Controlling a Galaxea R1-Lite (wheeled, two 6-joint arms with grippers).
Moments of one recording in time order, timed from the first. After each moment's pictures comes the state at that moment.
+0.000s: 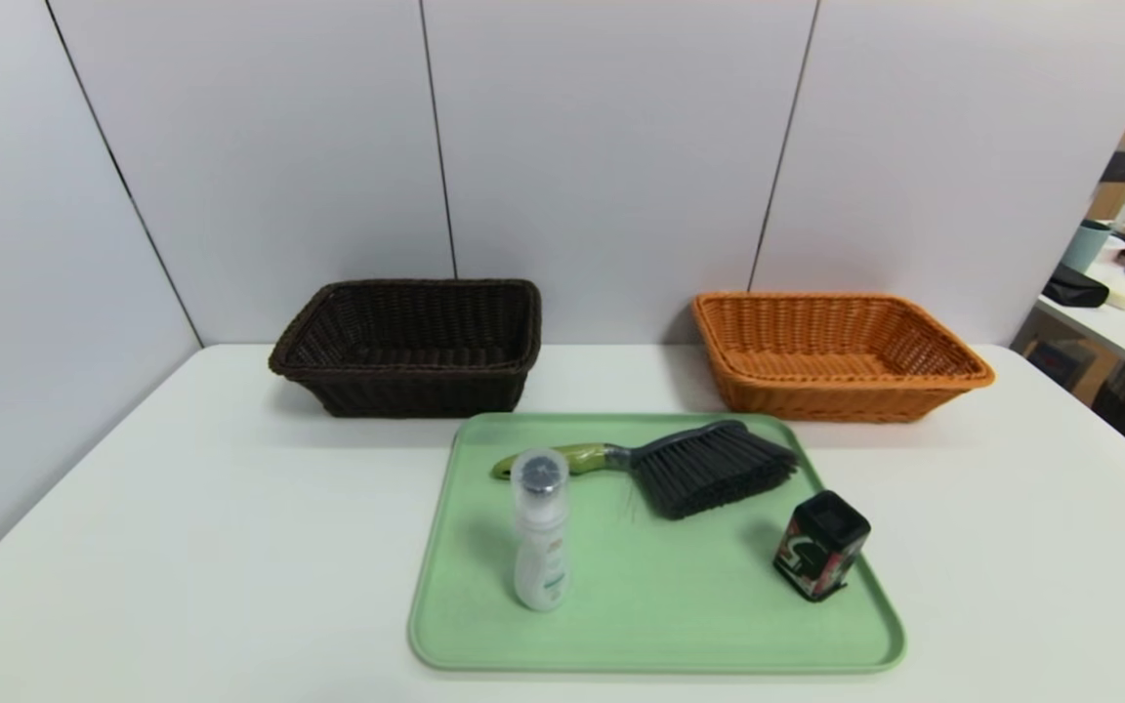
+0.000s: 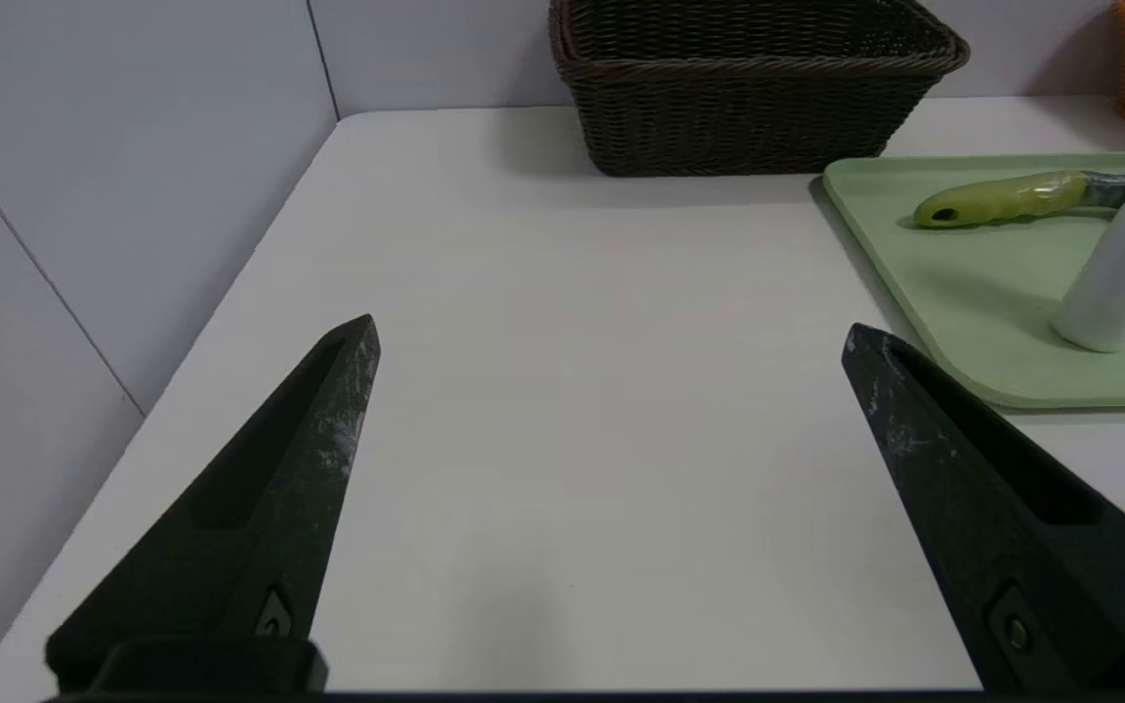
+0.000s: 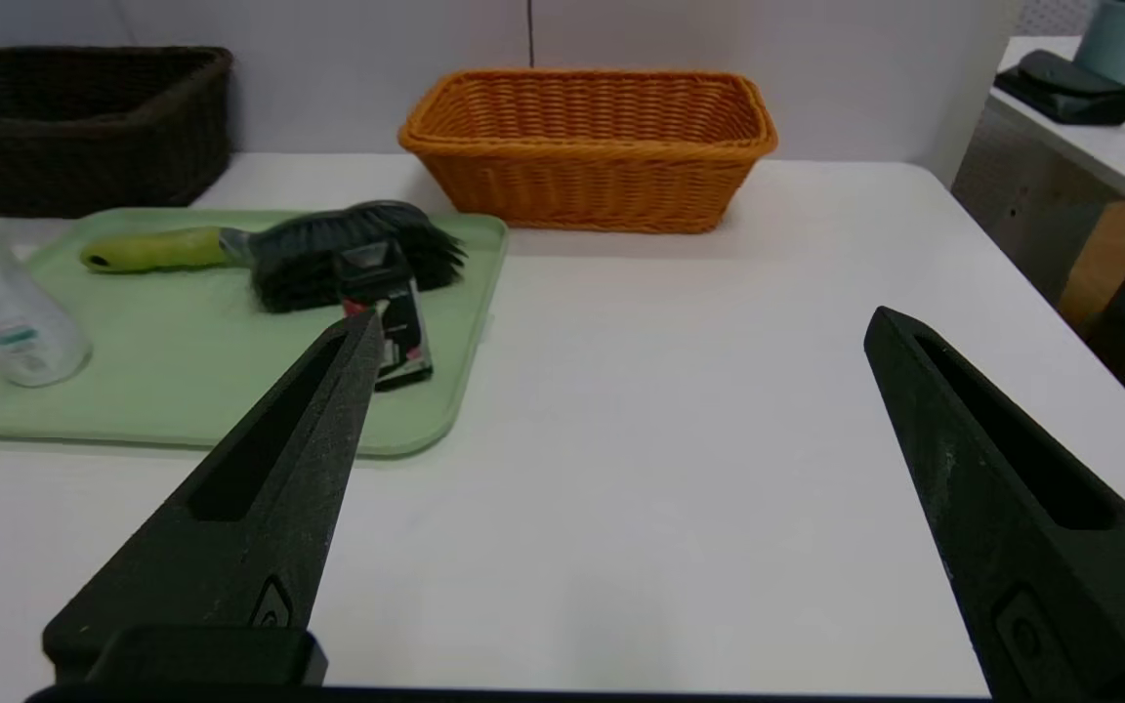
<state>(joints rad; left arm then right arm) -0.02 0.03 -0.35 0.28 0.00 0.01 0.01 0.07 -0.43 0.32 0.05 0.00</state>
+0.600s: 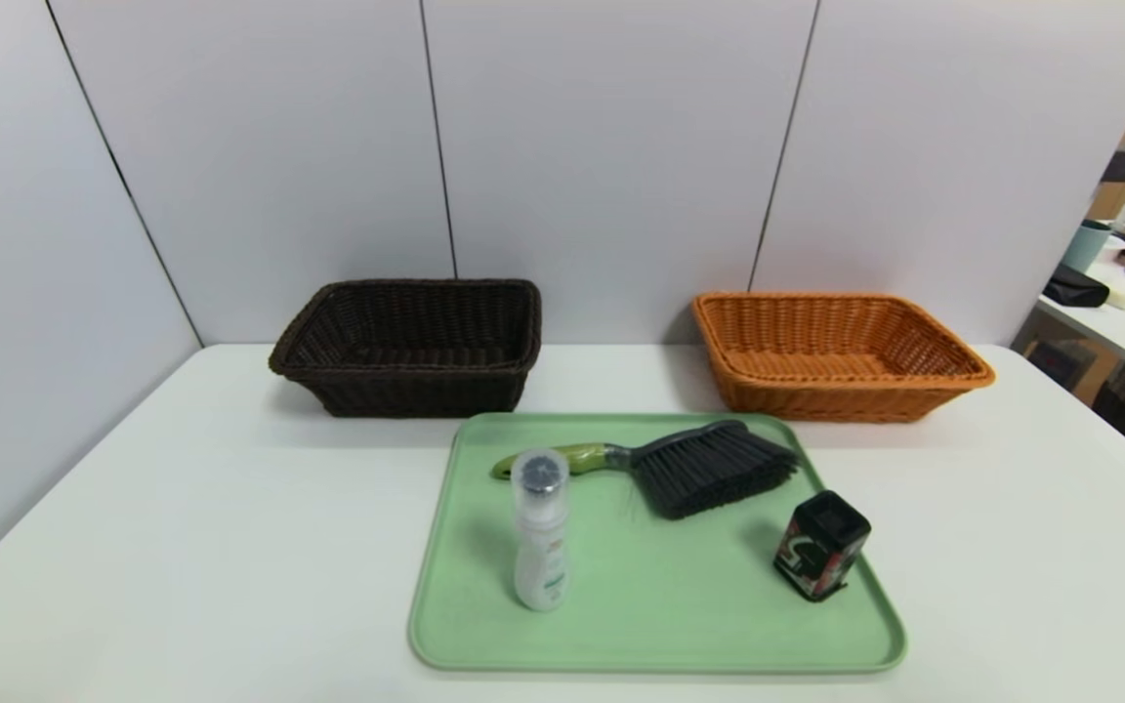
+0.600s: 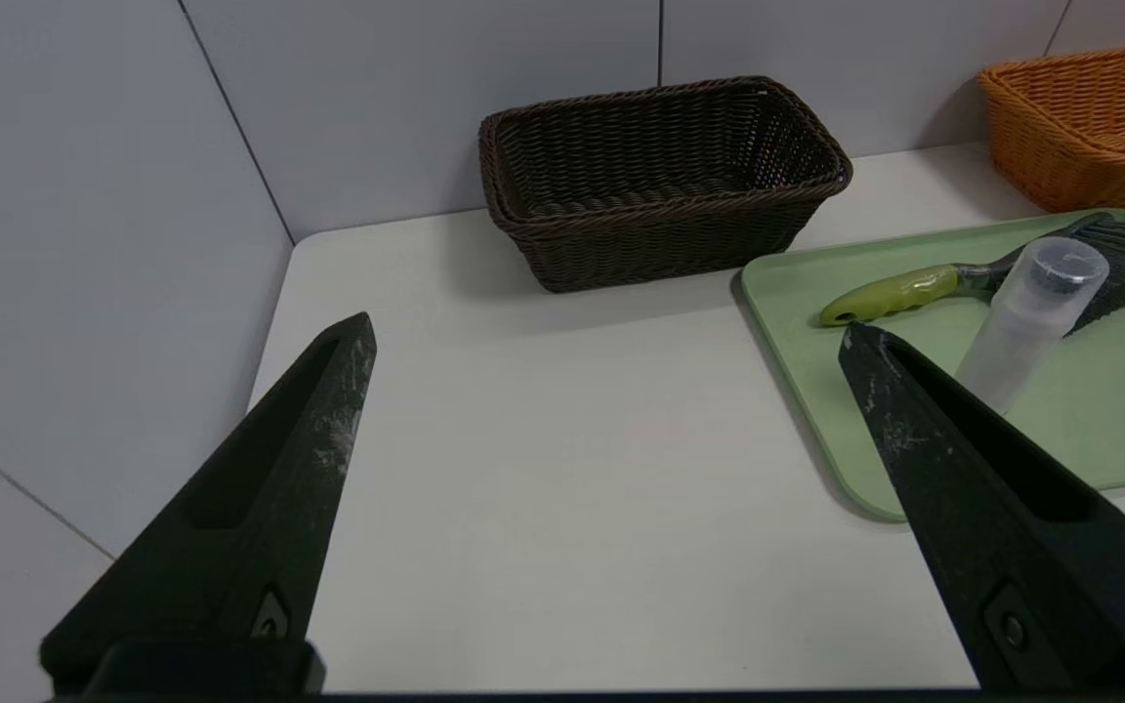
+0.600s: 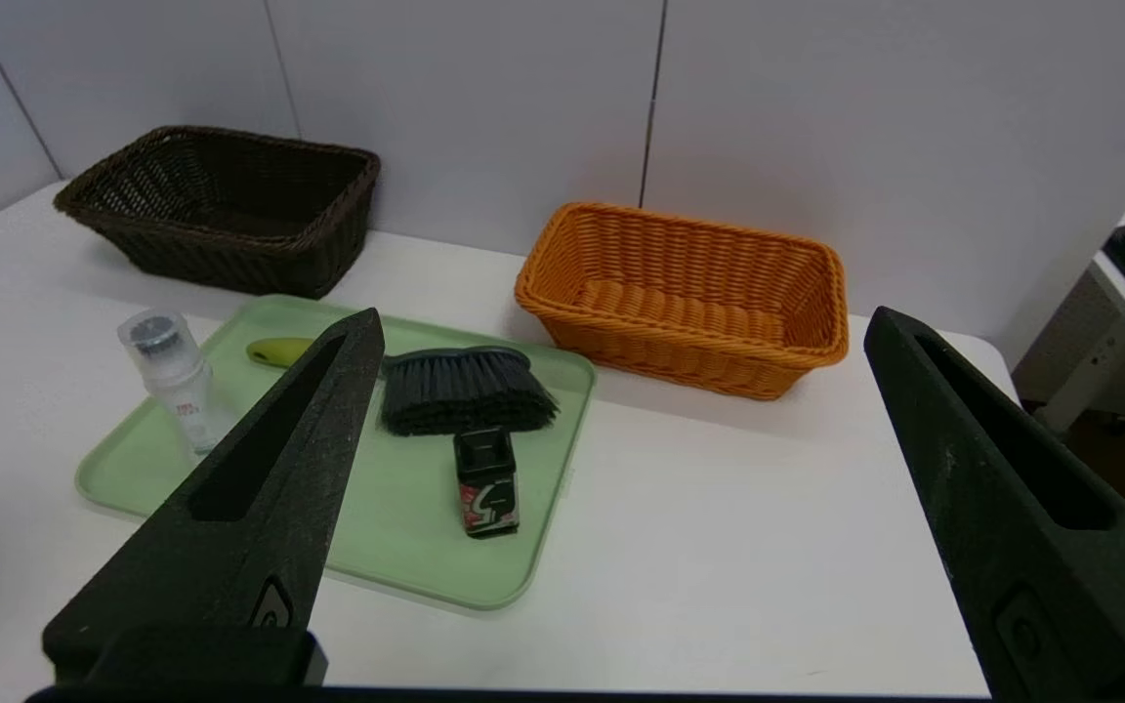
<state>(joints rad) -0.02 0.52 -0.86 0.37 -0.11 0.07 0.01 0.64 -1.12 0.50 0.22 -0.06</state>
